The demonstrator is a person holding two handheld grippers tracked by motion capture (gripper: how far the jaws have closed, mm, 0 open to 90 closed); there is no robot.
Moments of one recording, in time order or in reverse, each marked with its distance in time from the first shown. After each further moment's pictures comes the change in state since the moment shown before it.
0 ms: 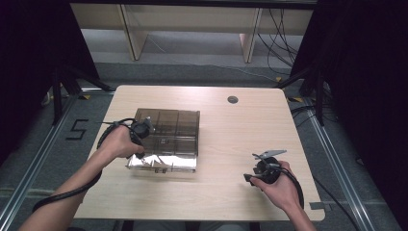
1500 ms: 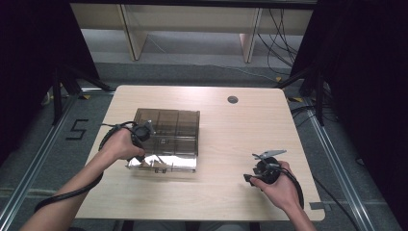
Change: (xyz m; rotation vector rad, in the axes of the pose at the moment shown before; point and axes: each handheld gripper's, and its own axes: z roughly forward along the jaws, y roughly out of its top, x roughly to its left) left arm 0.001 -0.003 0.011 0.008 0.001 -0.020; right arm 0.000 0.000 0.000 0.004 0.001 -0.002
